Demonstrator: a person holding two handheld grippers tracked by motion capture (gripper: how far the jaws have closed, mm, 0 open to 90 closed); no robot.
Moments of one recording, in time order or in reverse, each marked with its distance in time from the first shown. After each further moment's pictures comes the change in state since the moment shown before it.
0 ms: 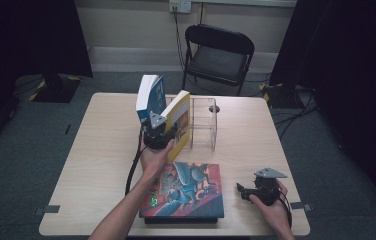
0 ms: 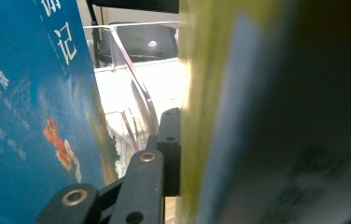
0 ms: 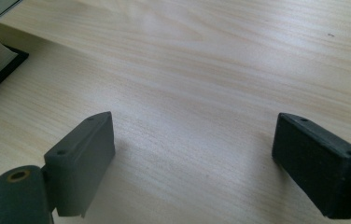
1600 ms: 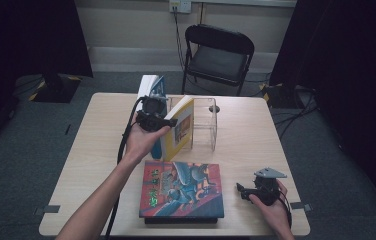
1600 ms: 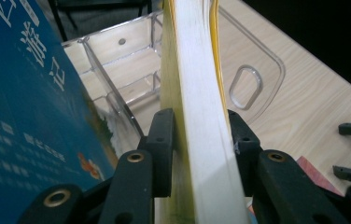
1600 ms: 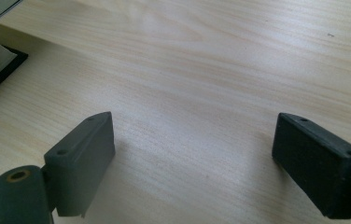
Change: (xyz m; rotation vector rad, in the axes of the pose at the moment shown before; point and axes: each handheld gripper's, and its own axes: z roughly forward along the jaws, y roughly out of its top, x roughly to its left) left arm 0.004 0.089 -0.033 0.341 -0.138 0.079; right arm 0.001 0.000 0.000 0.001 -0.001 0.004
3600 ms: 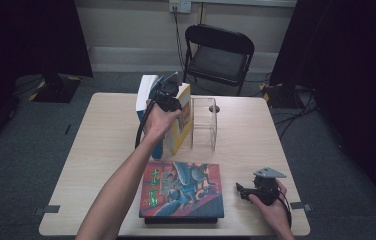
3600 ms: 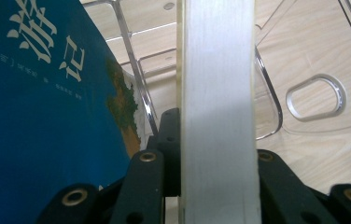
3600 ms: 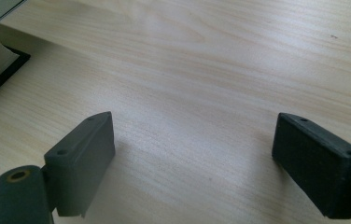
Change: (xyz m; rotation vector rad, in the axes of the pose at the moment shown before) left arm 0.007 0.055 0.060 0.307 0.192 -0.201; right arm 0.001 0.001 0.001 0.000 0.004 -0.004
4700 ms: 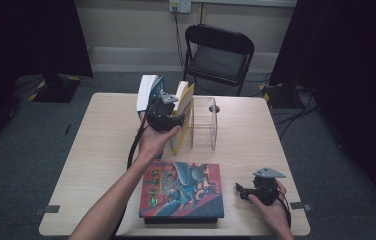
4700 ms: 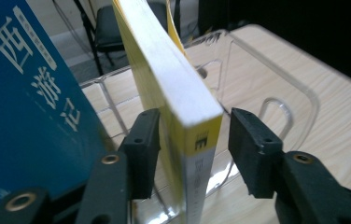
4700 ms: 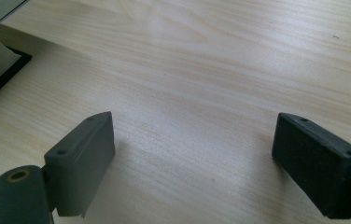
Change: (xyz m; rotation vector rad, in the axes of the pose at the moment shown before) left arm -0.005 -0.074 -0.014 -0.506 -0.063 0.212; right arm 0.001 0.000 0.000 0.001 -0.001 0.000
